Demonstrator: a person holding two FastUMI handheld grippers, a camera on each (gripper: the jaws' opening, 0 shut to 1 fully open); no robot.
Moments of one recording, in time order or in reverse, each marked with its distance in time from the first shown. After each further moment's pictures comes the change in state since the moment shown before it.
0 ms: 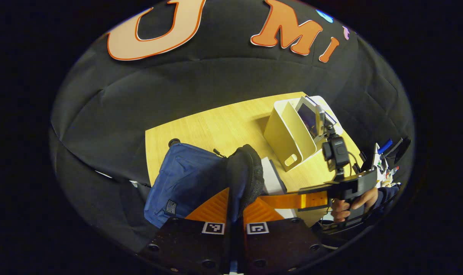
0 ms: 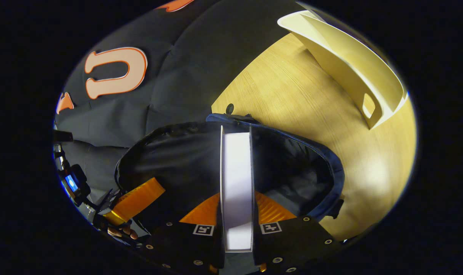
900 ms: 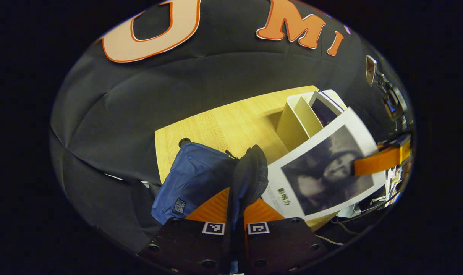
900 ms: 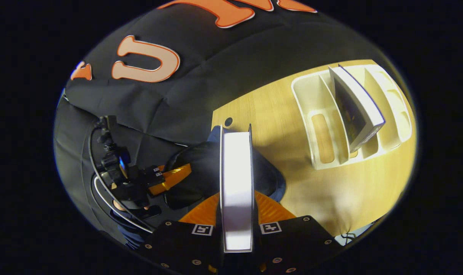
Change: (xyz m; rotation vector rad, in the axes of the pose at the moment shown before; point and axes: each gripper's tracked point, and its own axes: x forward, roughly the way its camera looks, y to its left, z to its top) left arm 0.017 0.019 0.009 0.028 0.046 0.088; right arm -0.167 0.008 0.039 -0.278 0.041 -0.154
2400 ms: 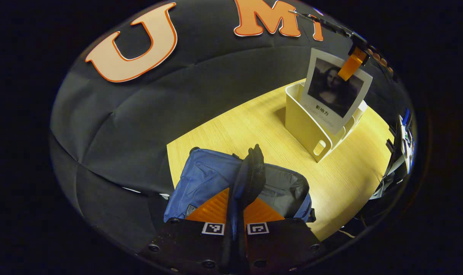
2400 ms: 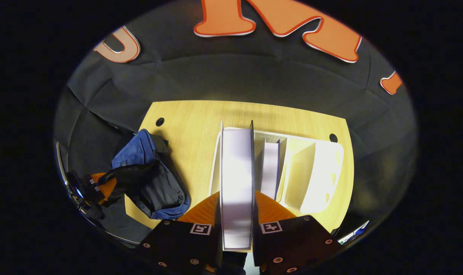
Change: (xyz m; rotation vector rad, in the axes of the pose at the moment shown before) left arm 0.018 -0.010 -0.019 0.155 -0.061 0.148; right arm -0.089 -0.100 0.161 -0.379 0.019 -0.544
